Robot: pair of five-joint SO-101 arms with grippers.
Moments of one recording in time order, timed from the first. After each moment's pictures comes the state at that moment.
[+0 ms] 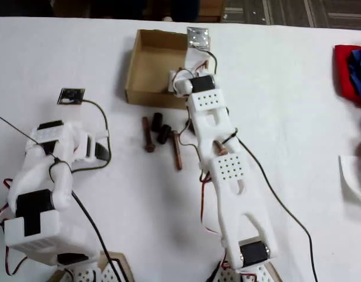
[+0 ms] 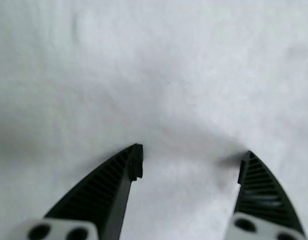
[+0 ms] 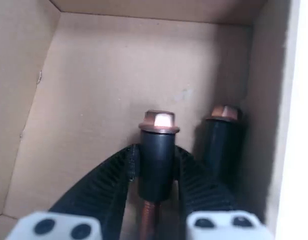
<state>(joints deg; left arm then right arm) -21.0 5.4 35.2 48.9 -10.8 -18.6 79.3 -87.0 65.1 -12.7</state>
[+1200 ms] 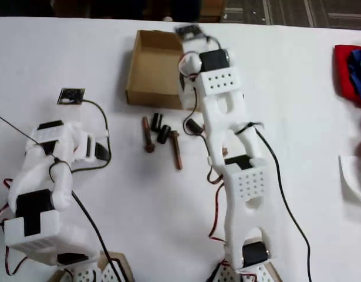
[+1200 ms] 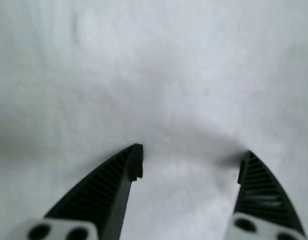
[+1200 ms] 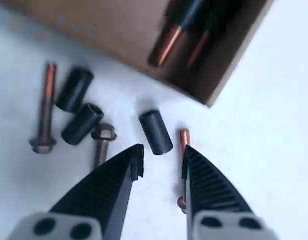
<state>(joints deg) -21.0 5.4 35.1 48.9 -10.8 -19.2 42.2 -49.3 96.9 9.8</state>
